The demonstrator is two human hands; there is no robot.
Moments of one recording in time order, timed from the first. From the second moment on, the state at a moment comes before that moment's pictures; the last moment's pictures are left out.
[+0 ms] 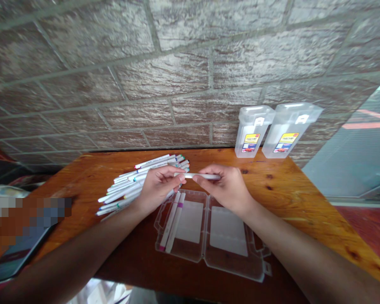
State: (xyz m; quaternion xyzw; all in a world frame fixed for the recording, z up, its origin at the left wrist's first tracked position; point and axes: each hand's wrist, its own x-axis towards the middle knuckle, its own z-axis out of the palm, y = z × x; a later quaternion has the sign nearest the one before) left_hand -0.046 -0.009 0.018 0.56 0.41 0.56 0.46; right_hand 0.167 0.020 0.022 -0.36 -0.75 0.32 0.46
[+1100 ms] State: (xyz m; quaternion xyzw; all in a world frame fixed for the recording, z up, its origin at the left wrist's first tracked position) left_hand -0.044 -0.014 0.014 0.63 0.40 0.53 0.40; right_hand 0.166 0.011 0.028 -0.33 -0.83 0.22 0.41
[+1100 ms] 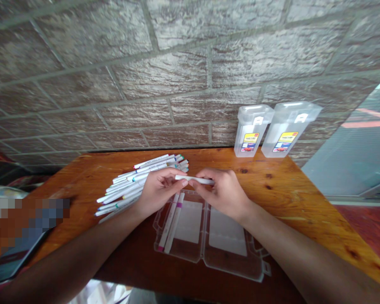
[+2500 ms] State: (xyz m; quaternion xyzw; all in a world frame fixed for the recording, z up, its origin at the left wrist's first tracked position) left_hand -0.052 -0.002 0.018 0.48 0.37 0.62 0.49; right_hand 0.165 0.015 0.026 -0.32 -0.72 0.36 0.49
